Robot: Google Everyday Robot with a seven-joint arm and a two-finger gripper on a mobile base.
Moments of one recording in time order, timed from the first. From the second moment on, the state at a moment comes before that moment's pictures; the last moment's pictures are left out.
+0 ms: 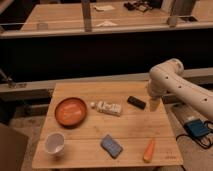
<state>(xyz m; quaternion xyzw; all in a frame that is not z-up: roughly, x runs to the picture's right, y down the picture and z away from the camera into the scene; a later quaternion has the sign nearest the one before) 0.253 0.058 0.791 -0.23 0.00 -0.03 0.97</state>
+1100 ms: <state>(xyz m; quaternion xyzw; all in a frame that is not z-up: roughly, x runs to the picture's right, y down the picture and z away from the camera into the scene) 0.241 0.060 0.848 -0.23 -0.02 -0.05 0.97</state>
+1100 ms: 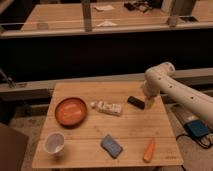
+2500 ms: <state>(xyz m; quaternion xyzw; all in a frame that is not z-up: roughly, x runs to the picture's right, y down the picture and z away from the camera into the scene) 0.231 0.085 0.912 -0.28 -0.06 -0.08 0.96</state>
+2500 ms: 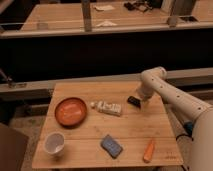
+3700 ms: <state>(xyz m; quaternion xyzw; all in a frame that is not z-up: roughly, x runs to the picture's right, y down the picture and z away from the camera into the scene) 0.235 0.092 0.933 -0.31 -0.06 -0.08 0.94</state>
